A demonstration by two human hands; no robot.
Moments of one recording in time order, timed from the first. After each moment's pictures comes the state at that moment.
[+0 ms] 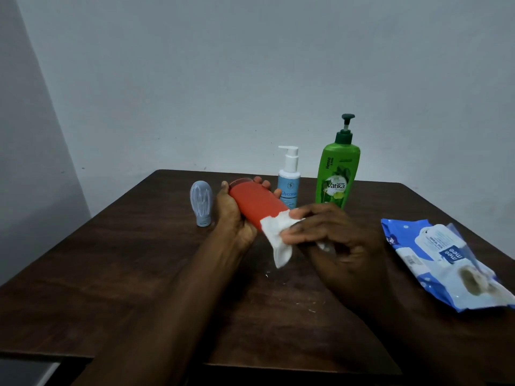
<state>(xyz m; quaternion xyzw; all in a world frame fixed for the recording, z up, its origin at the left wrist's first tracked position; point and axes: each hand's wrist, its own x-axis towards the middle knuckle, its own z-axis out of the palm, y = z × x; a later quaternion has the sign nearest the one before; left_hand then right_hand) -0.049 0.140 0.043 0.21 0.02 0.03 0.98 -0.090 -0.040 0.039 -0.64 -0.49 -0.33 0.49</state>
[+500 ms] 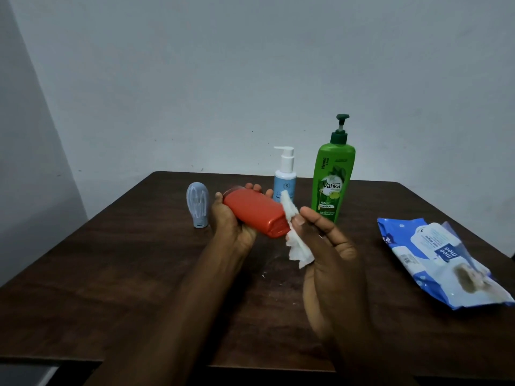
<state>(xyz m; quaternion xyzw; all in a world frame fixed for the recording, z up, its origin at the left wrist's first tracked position) -0.051 0.134 0.036 0.13 0.05 0.09 0.99 -0.123 -0.003 0.034 -0.41 -0.08 -0.04 0.91</state>
